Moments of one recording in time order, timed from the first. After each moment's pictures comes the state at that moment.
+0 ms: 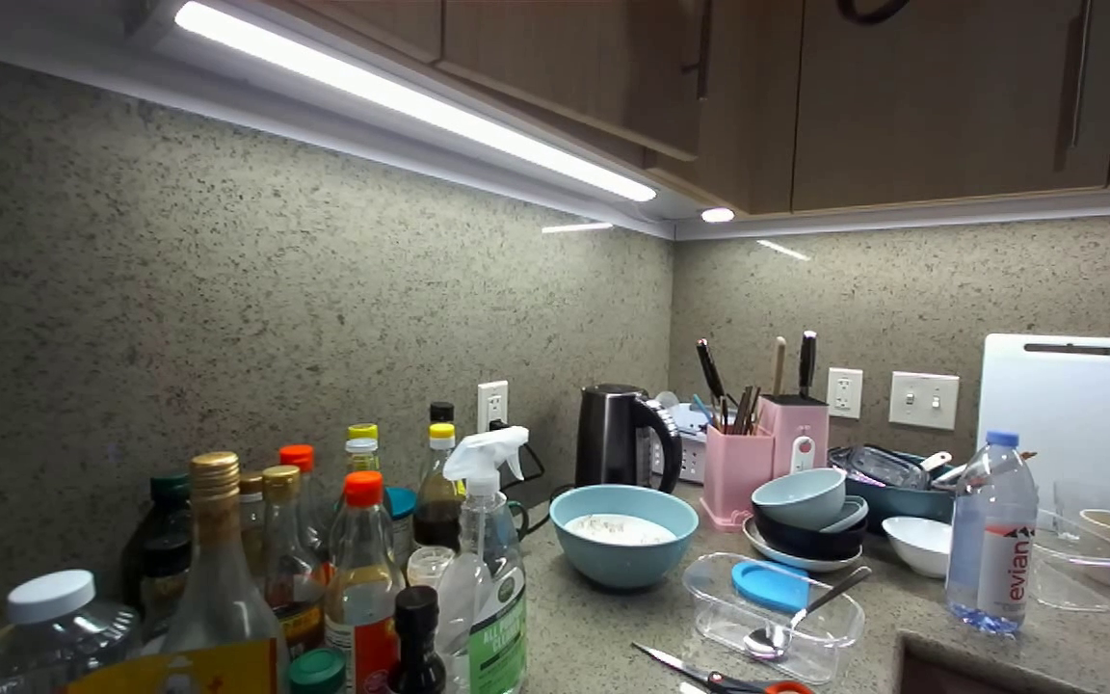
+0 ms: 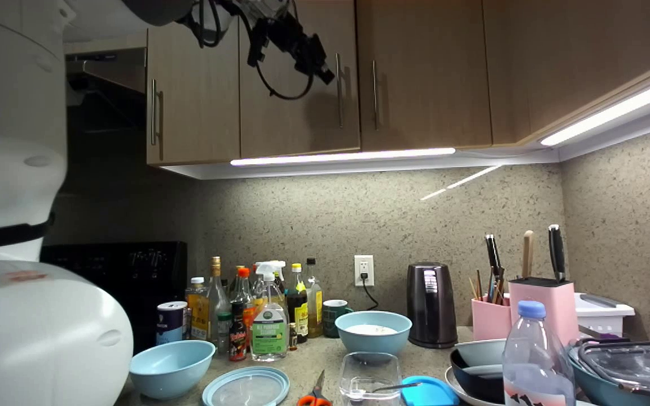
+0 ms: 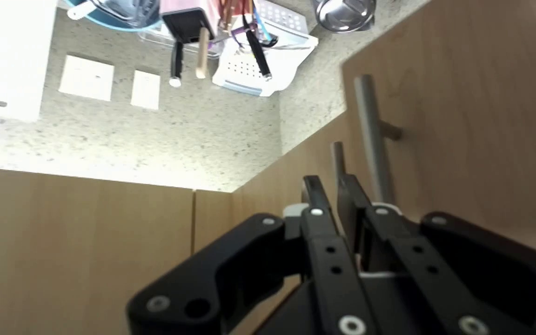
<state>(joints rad) 0.09 -0.06 0.30 -1.10 -0.70 1.57 0.91</state>
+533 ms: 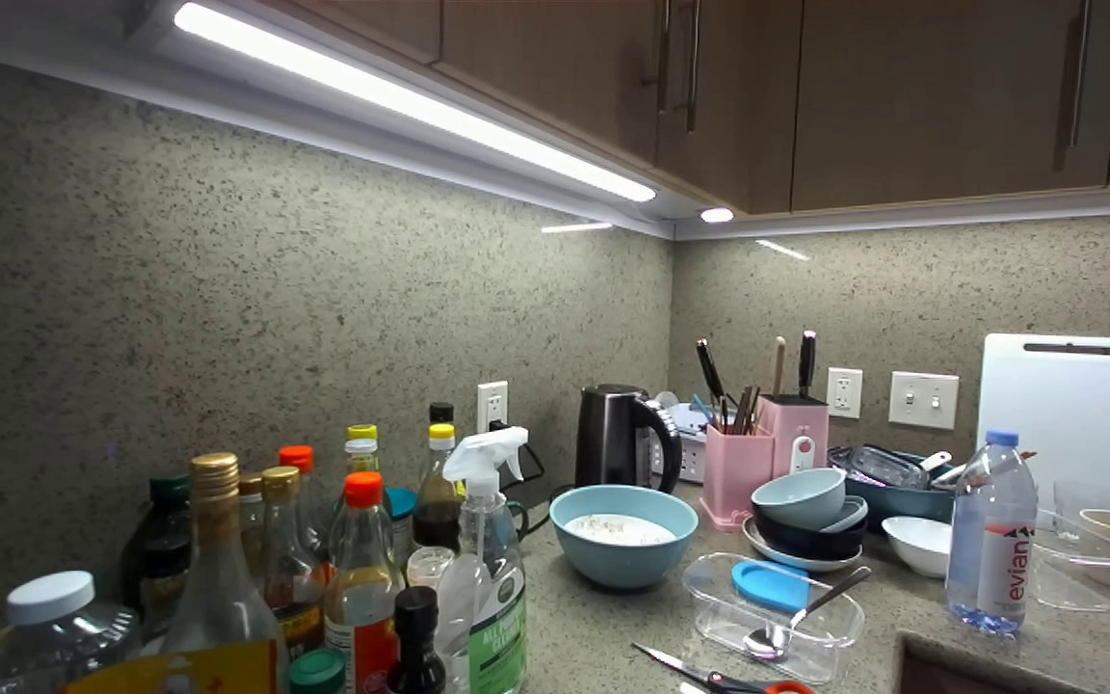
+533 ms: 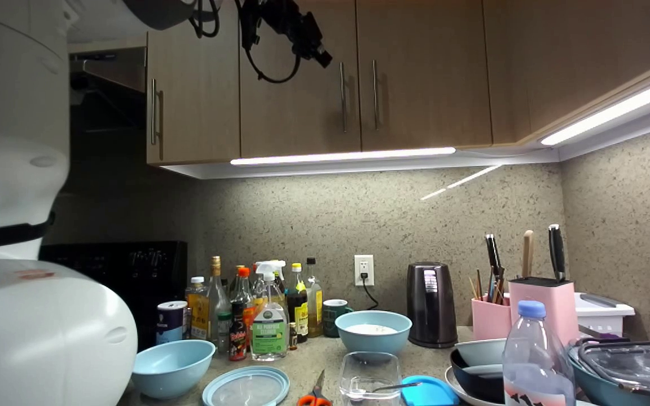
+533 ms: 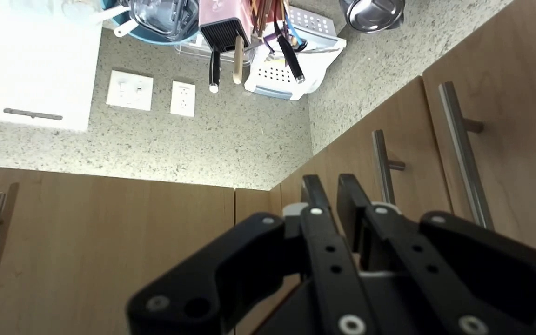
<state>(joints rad) 0.12 -0.05 0.30 -0.99 -0.73 1.43 0.91</state>
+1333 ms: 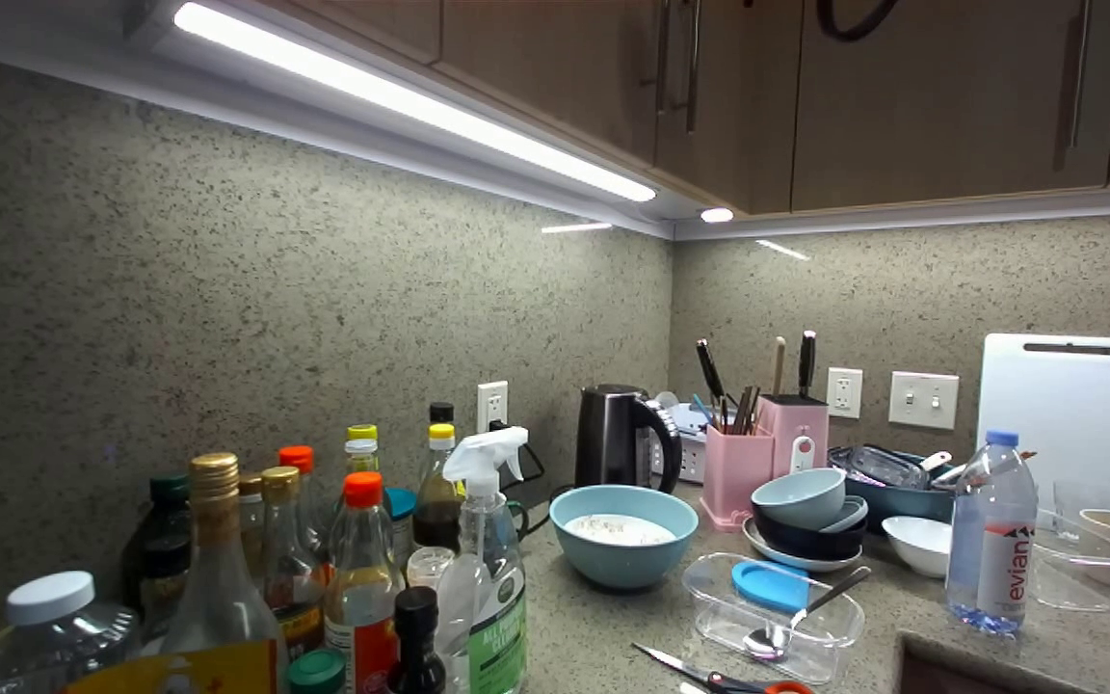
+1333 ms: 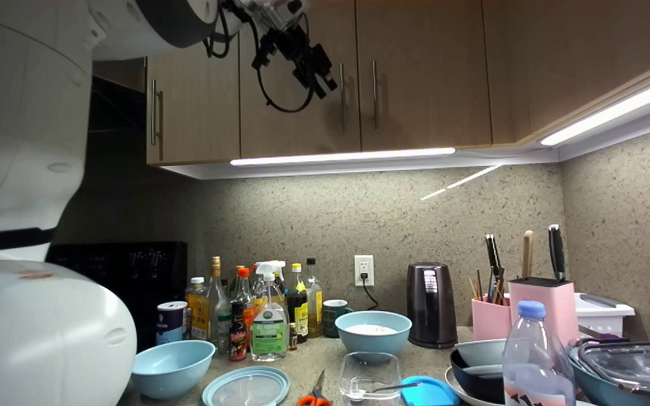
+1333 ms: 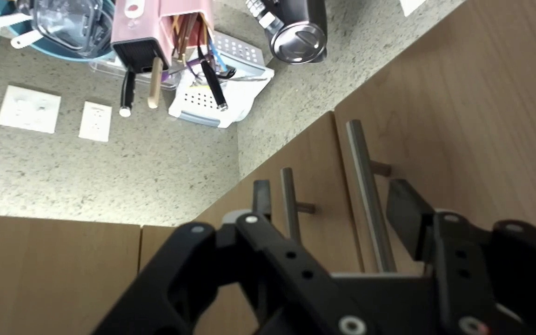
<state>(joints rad) 0.12 0.03 0.25 -1.00 -0.55 1.62 0.85</state>
